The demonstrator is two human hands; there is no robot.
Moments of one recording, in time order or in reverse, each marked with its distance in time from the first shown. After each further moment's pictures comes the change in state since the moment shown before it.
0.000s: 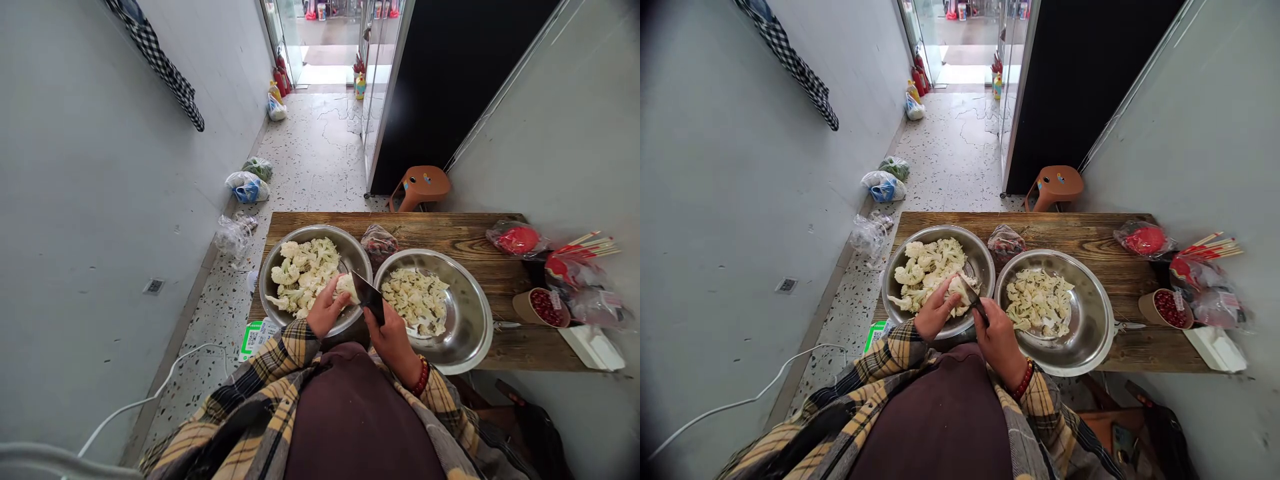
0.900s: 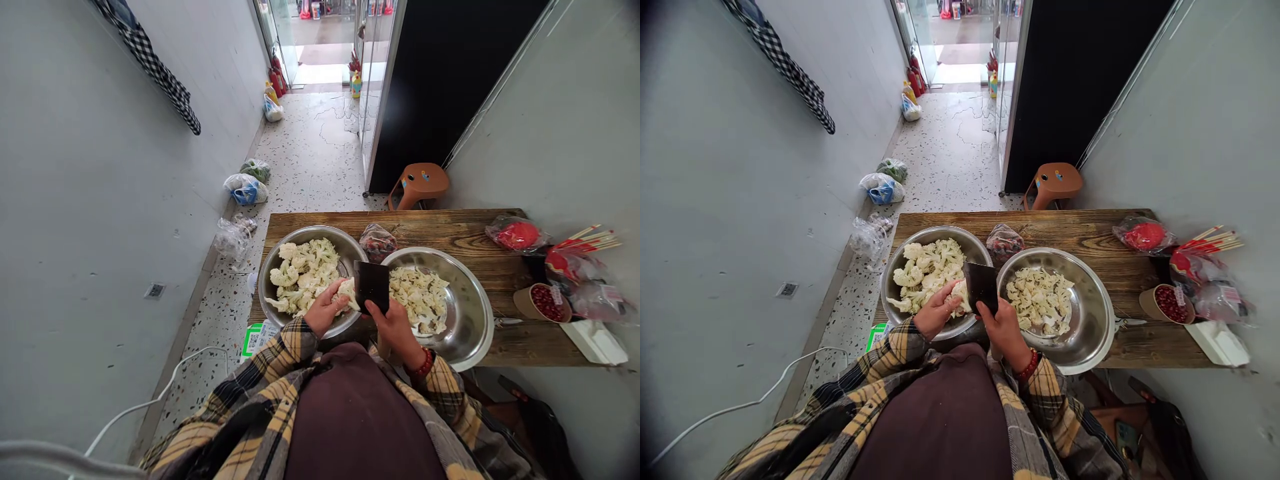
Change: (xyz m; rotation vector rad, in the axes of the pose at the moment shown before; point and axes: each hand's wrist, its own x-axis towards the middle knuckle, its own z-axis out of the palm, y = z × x) left_hand 0.005 -0.022 0.001 -0.242 -0.125 -0.131; right_hand 0.006 0.029 0.002 0.103 -0.024 0.276
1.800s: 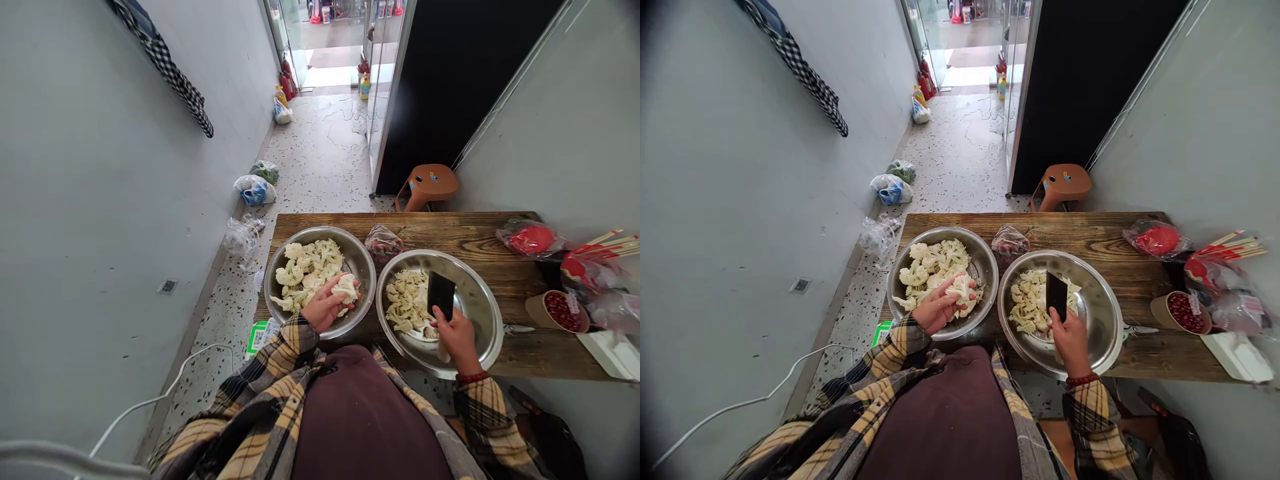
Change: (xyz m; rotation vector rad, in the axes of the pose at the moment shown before) left_hand 0.000 0.024 0.001 -0.433 -0.014 -0.150; right_hand -0.017 0.107 -0.081 -0.090 0.196 0.427
